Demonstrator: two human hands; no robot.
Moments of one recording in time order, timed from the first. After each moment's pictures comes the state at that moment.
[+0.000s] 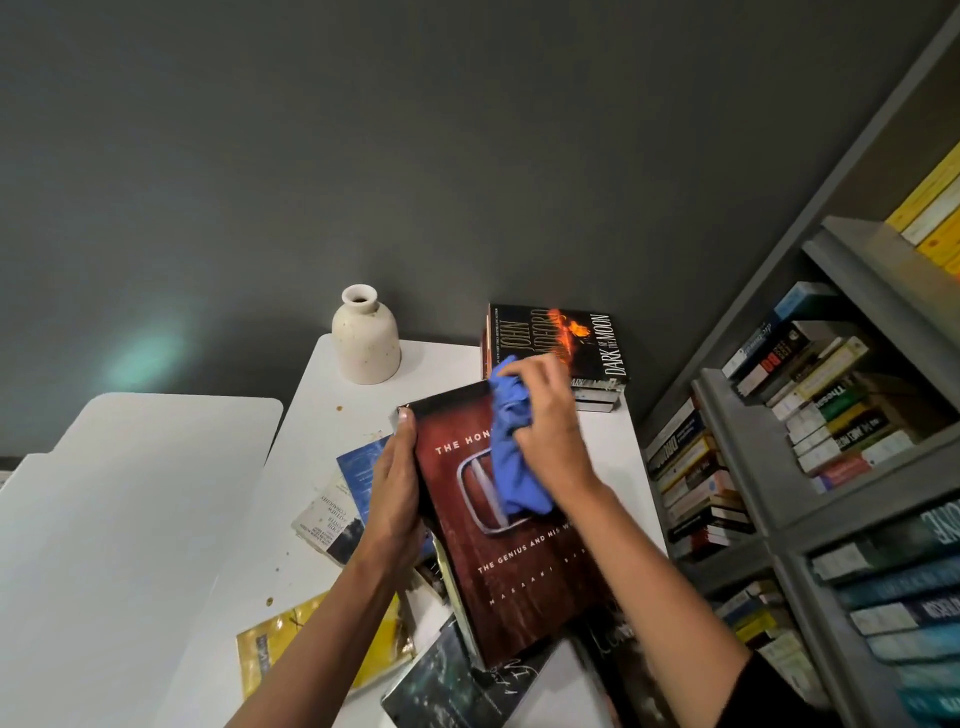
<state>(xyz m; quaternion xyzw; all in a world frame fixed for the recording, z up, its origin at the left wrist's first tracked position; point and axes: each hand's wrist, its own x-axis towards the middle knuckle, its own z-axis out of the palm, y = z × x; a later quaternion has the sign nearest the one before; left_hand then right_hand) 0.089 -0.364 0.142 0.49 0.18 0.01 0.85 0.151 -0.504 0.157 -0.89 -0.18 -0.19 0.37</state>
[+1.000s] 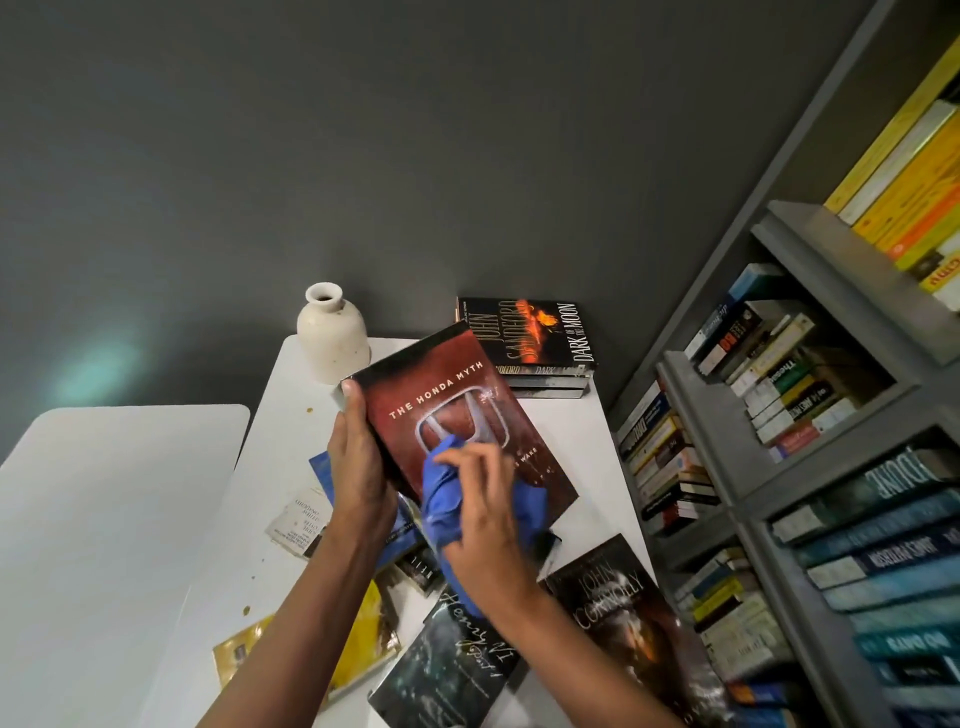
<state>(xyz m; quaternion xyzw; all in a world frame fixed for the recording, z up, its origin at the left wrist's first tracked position) 0.108 -0.357 0.148 0.45 0.24 0.08 0.85 0.048 -0.472 0.128 -0.90 -0.15 -0.18 0.36</state>
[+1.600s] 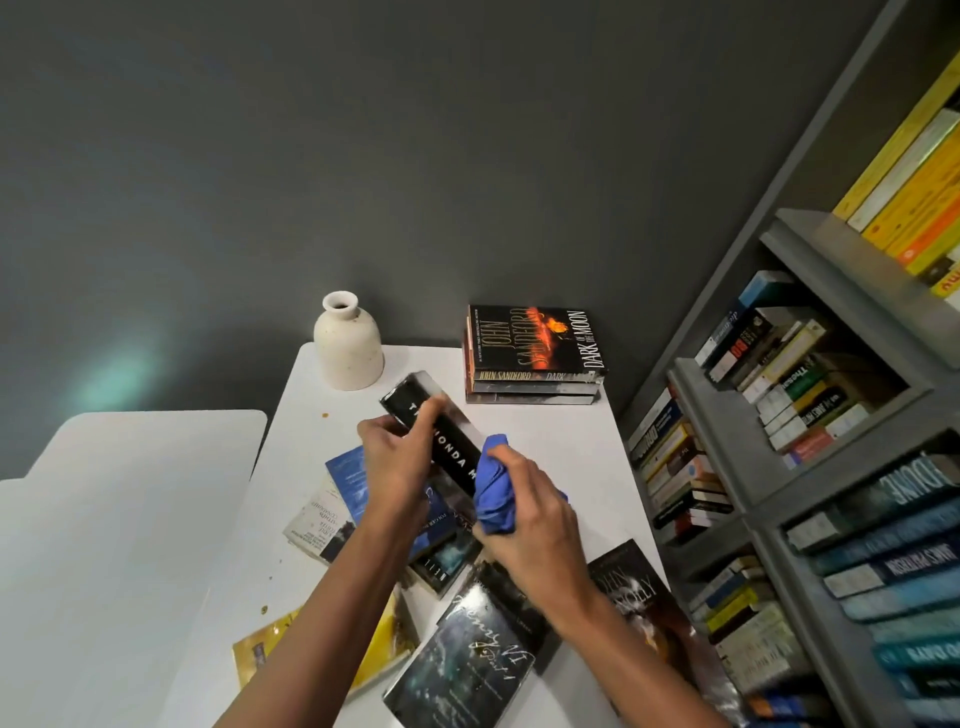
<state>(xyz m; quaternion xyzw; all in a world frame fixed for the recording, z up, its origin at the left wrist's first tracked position) 0.107 -0.366 0.154 0.58 0.28 0.05 0.77 0.045 -0.504 0.130 -0.93 -0.16 -0.17 0.29</state>
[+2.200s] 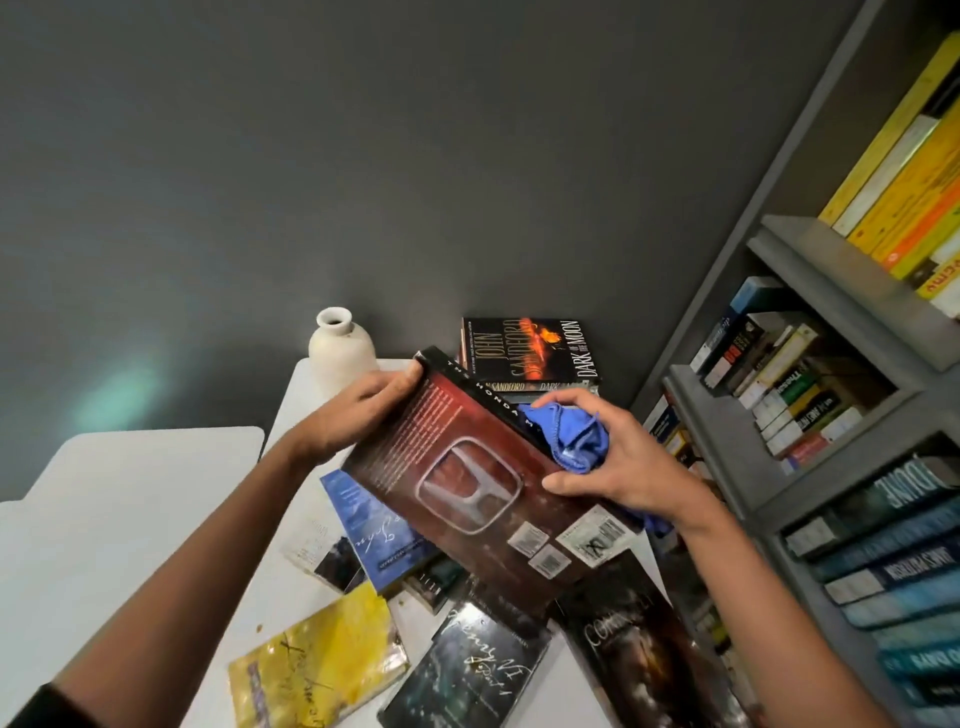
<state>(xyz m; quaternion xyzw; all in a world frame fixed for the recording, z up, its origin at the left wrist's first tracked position) 0.134 -0.308 0.220 0.79 -0.16 -0.13 0.58 0.092 -0.589 0.227 -0.79 -0.16 0.15 0.57</state>
